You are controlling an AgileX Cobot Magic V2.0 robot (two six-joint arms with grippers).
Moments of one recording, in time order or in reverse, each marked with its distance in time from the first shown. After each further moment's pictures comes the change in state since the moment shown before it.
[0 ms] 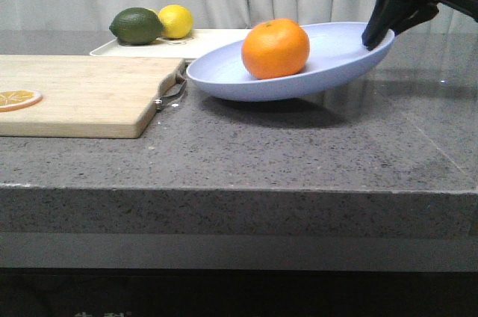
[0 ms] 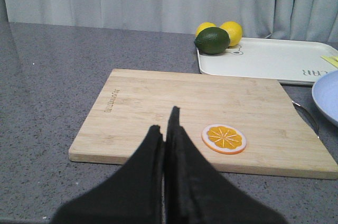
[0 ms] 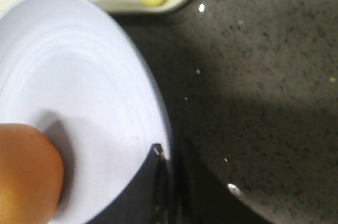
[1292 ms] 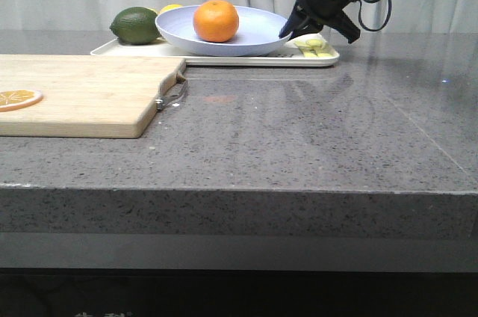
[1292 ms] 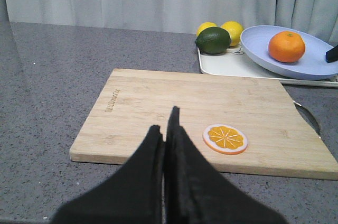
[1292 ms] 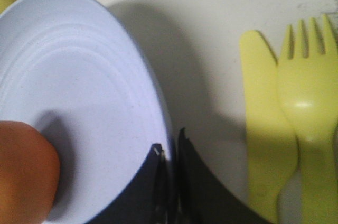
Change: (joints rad) left arm 0.000 0.000 0.000 0.000 0.000 0.000; right arm 0.055 0.861 -1.254 0.039 0.084 0.293
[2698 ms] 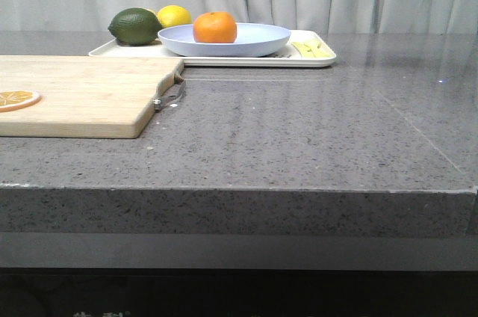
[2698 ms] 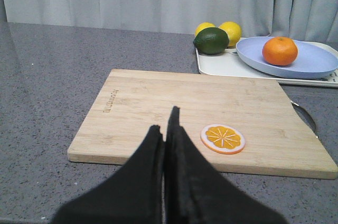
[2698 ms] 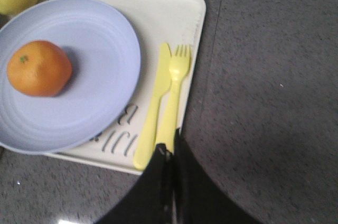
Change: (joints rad) left arm 0.000 0.000 0.000 0.000 0.000 0.000; right arm -0.014 -0.535 0.244 -0.399 0.342 -0.162
